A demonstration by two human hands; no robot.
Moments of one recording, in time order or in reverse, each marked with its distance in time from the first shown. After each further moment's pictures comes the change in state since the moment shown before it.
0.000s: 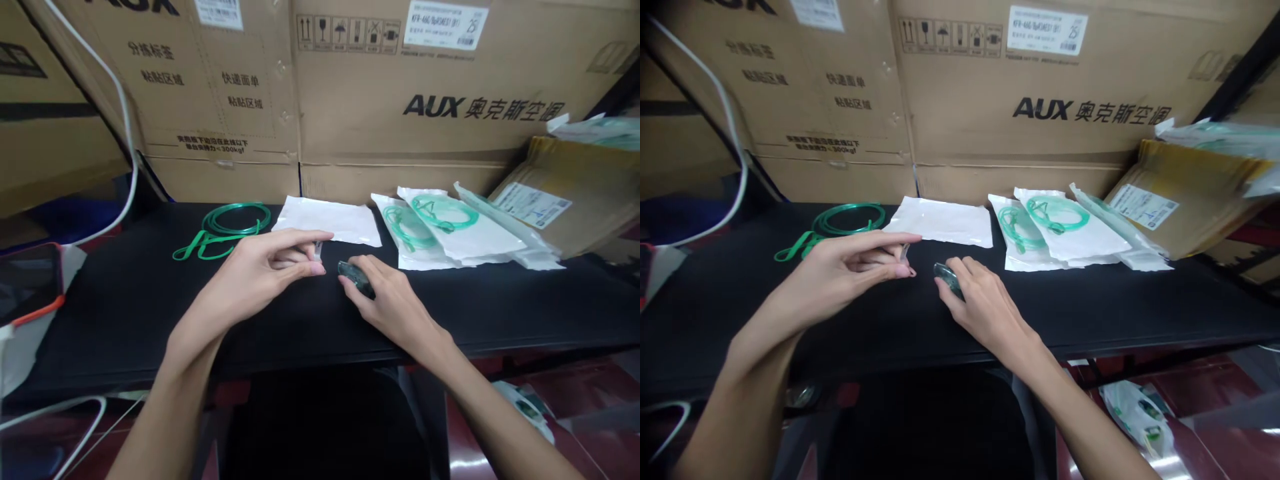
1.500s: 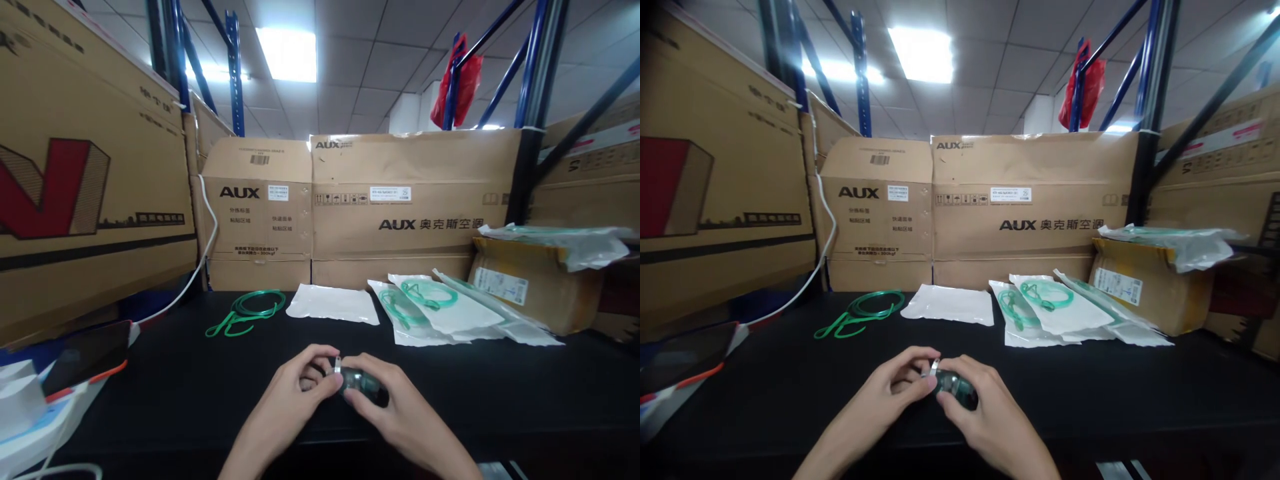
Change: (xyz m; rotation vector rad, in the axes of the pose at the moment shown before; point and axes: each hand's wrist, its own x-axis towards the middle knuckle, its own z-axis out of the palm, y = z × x) left_hand -0.050 -0.016 0.054 -0.110 0.062 -0.137; right_hand -0.043 -0.010 0.005 0.469 -0.009 -0.008
